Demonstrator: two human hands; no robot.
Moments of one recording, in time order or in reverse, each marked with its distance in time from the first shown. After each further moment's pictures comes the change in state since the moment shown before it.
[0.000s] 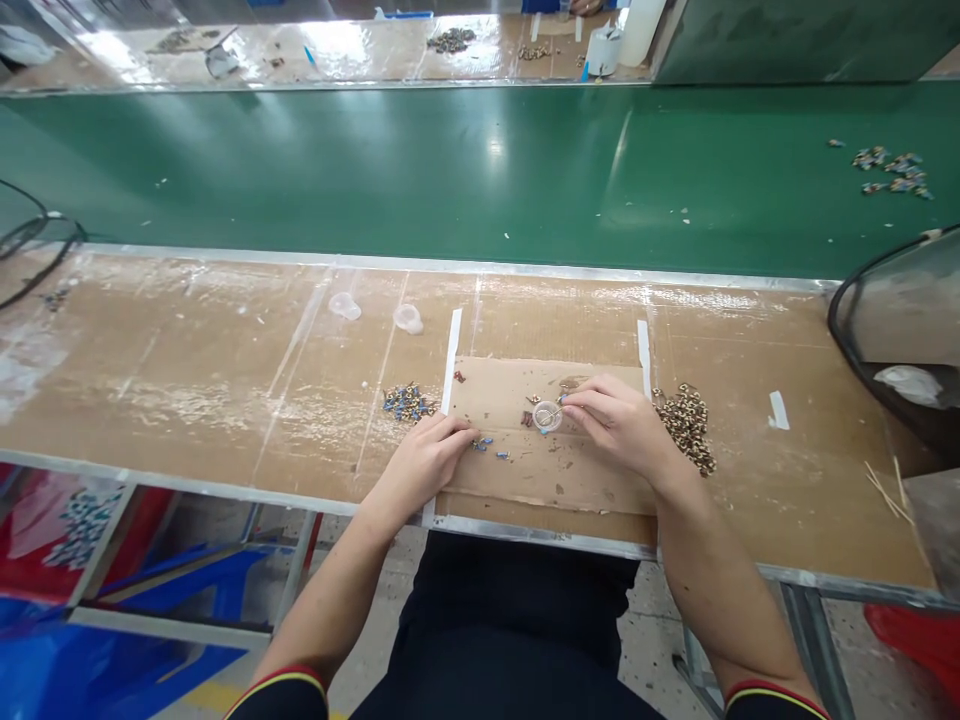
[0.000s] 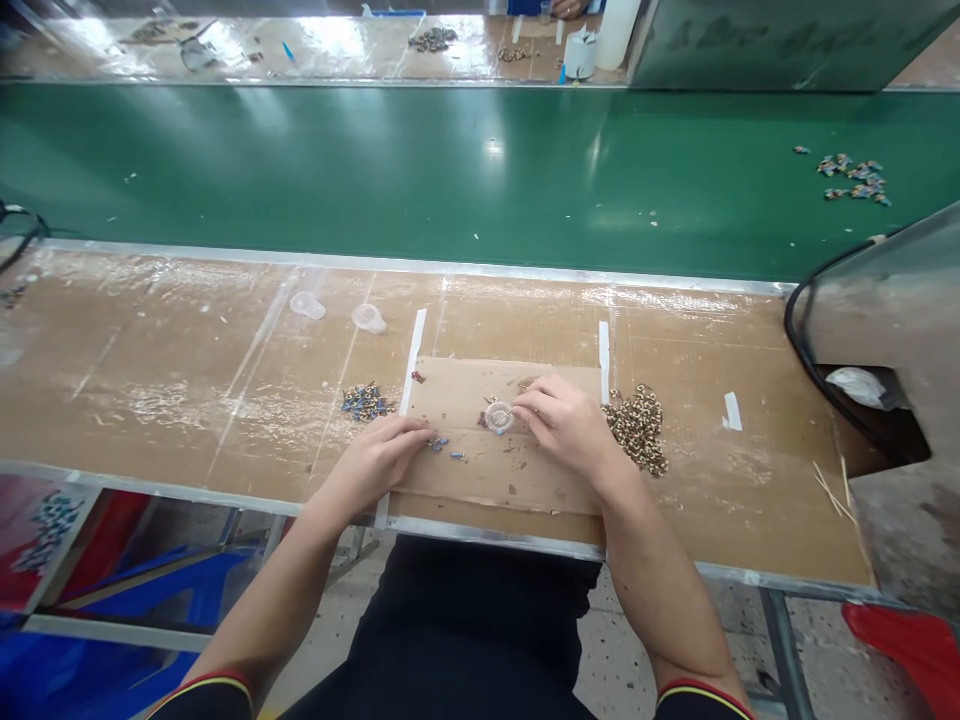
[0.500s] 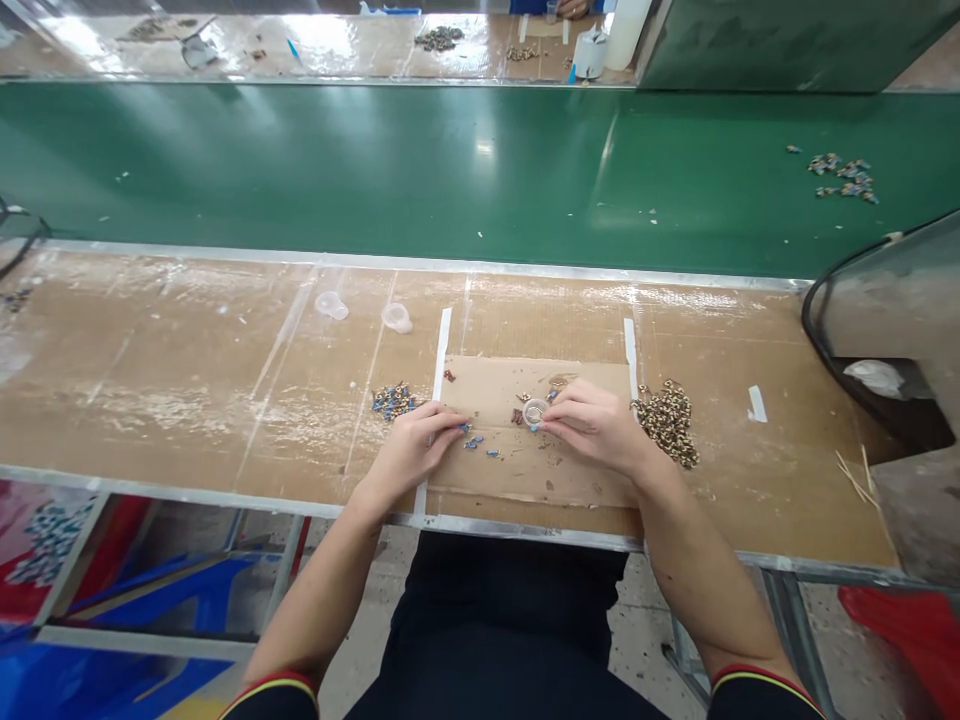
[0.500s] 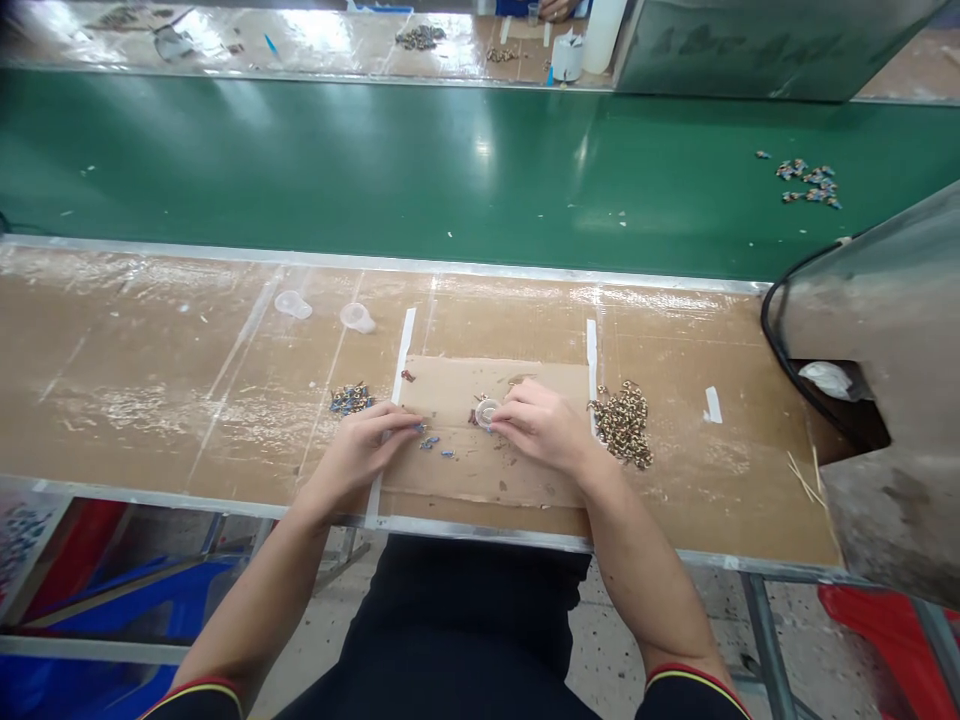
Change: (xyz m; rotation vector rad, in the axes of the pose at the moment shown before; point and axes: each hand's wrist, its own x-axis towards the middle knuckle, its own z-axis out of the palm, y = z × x) left_hand 0.010 -0.010 0.000 -0.373 0.013 -0.228; right_hand 0.000 -0.001 0.008 0.157 -0.020 -0.111
